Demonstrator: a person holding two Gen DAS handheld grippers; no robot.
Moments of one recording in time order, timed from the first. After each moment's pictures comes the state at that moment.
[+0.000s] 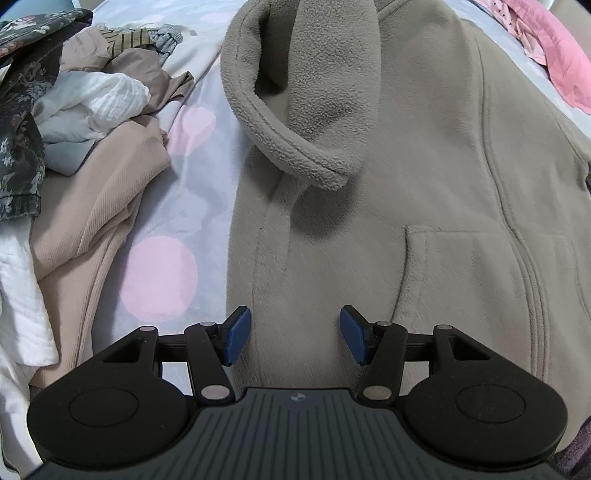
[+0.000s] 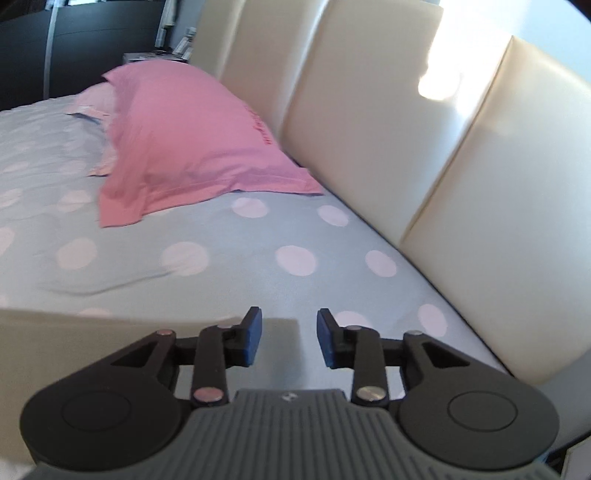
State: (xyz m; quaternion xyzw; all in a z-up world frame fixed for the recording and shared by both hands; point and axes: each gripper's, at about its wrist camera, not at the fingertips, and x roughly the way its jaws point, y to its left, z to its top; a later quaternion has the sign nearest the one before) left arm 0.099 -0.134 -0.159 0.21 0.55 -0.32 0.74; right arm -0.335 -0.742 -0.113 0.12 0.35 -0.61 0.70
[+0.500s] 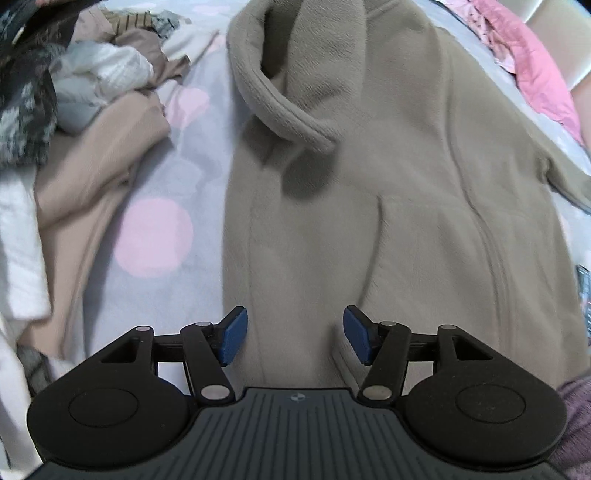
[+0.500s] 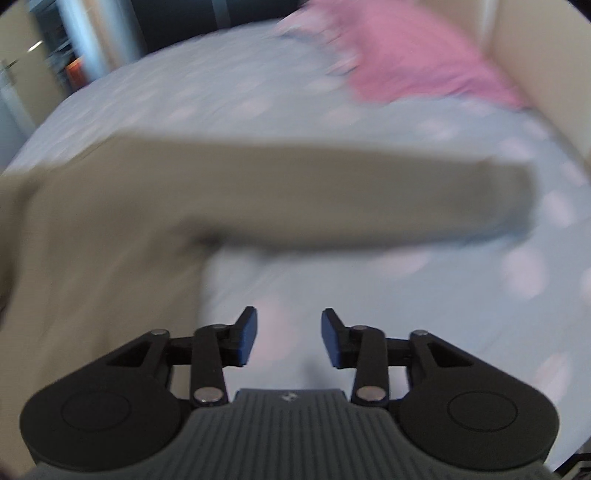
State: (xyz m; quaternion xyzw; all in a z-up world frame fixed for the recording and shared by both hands) left arm 0.090 -0.091 -0.153 0.18 0.57 -0.37 0.71; right arm -0.281 -0.529 -0.159 0.26 0.43 -0.31 0.81
